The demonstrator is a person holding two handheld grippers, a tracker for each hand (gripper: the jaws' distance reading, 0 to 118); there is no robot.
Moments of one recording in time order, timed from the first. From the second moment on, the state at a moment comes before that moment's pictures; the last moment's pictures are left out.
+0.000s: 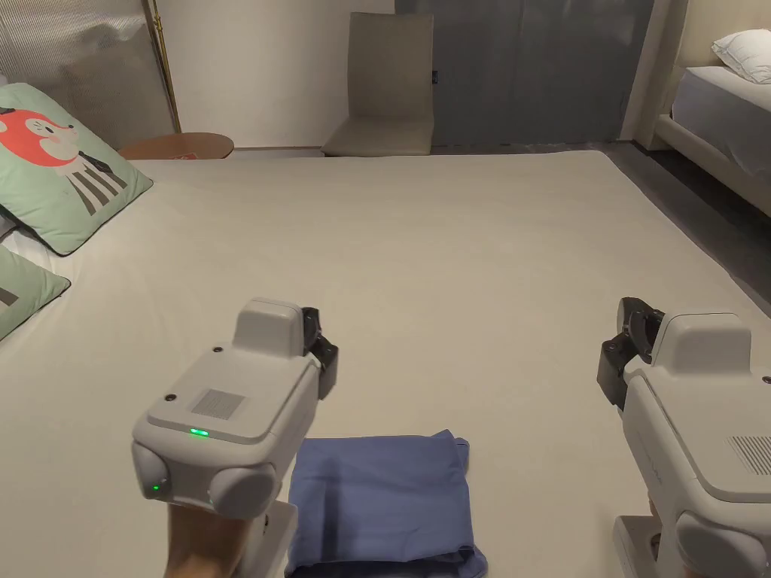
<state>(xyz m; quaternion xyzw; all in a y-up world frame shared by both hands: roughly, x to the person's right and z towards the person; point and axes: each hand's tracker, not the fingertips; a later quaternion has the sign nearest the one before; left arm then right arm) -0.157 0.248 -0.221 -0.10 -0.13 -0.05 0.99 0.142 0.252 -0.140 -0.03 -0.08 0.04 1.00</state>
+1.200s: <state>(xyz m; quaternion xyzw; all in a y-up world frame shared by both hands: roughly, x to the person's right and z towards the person) -0.228 0.252 -0.217 -0.08 -0.03 -0.02 1.00 0.055 0.153 -0.197 -0.21 0.05 0.03 0.97</state>
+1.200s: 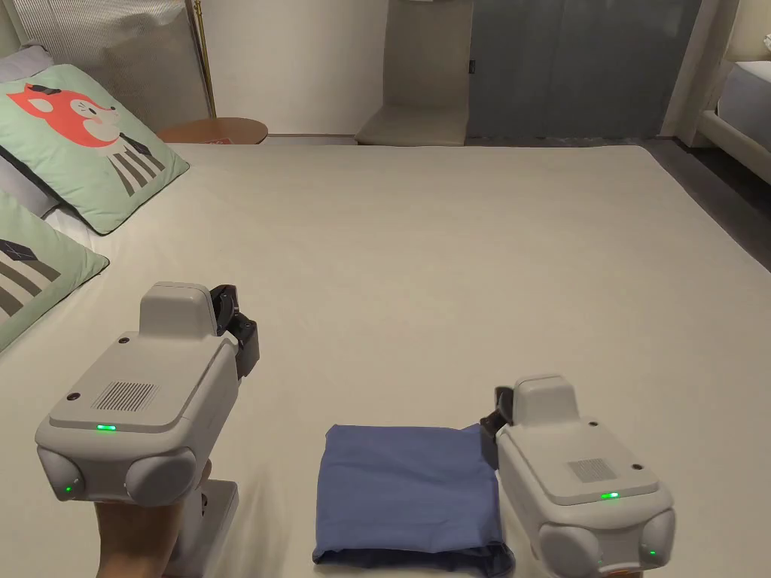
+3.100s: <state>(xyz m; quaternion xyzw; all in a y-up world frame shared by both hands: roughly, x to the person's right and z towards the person) -0.239 0.117 -0.322 -0.54 -0.28 0.24 0.76 0.043 0.099 -0.227 -0.36 0.06 -0.02 0.93</state>
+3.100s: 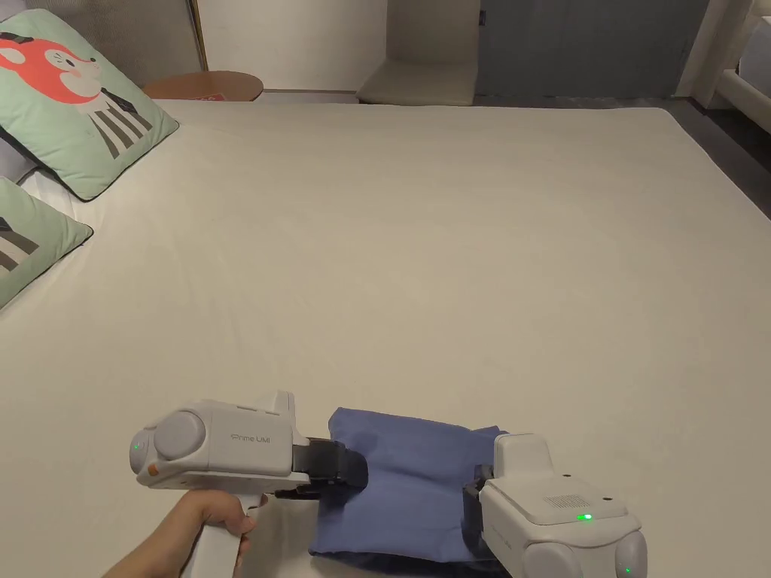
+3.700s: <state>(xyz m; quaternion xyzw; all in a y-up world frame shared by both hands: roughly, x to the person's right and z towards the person) -0.523 0.165 -0.370 -0.54 -0.09 0.07 0.84 -0.032 0.184 -0.275 -0.22 0.10 -0.01 0.97</state>
